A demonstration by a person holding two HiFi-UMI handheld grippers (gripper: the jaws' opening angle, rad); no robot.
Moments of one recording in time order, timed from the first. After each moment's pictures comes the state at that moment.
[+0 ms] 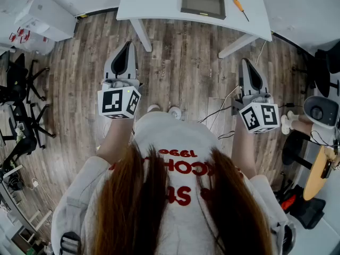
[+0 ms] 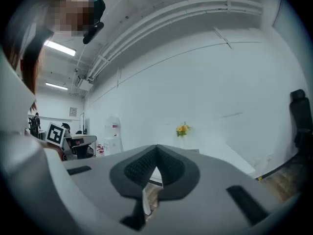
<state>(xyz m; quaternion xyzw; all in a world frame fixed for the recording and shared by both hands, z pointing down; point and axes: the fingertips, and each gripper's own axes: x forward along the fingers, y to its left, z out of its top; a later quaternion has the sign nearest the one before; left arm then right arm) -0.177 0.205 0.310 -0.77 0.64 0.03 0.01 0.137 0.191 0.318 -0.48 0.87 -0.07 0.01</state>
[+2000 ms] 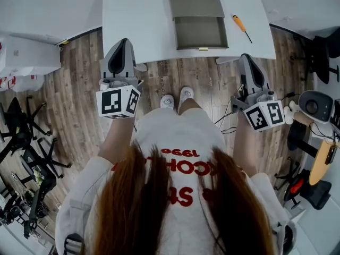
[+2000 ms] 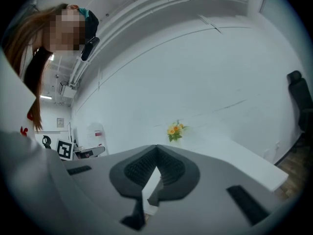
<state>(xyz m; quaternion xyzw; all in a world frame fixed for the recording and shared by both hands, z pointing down) -0.209 -0.033 0.326 -0.80 0.59 0.03 -0.02 0.094 0.004 0.311 -0.51 0.85 -0.12 0.05</state>
